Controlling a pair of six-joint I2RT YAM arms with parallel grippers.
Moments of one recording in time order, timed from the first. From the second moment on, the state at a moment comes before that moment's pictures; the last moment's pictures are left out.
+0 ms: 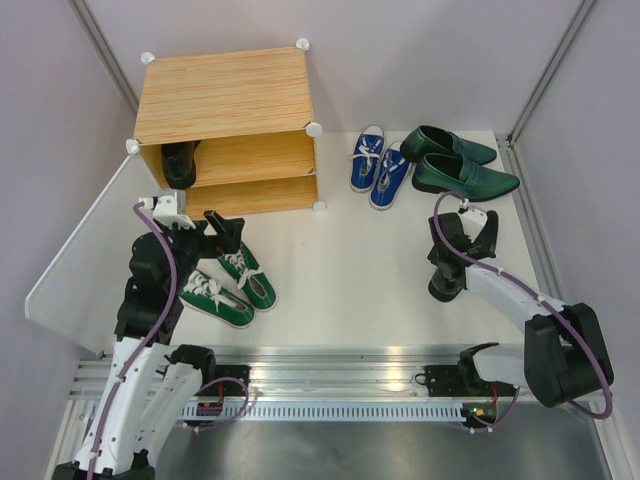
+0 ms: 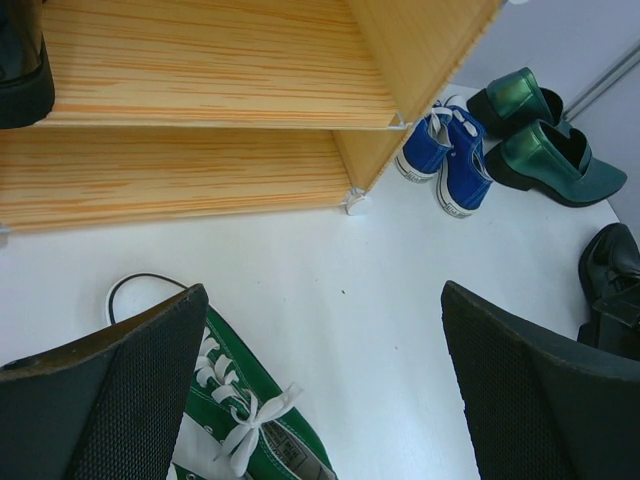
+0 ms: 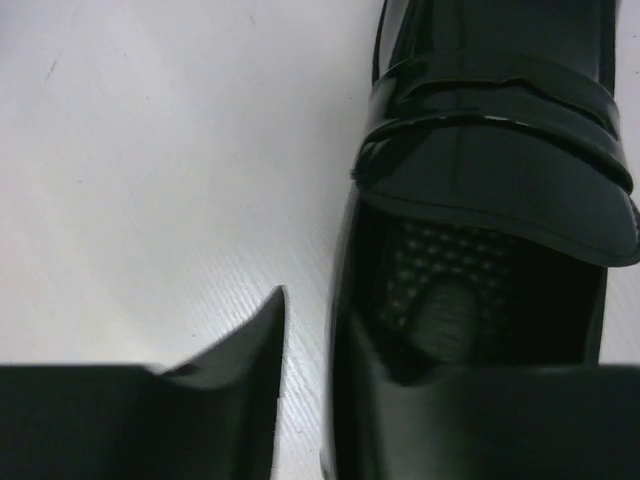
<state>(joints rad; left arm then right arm) -0.17 0.59 0.75 -0.31 0.08 -0.33 0.29 1.25 0.65 -0.29 0.48 0.69</state>
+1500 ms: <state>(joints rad) -0.18 0.60 0.77 -0.32 0.08 -0.31 1.10 1.11 0.72 -0.44 0.52 0.75</state>
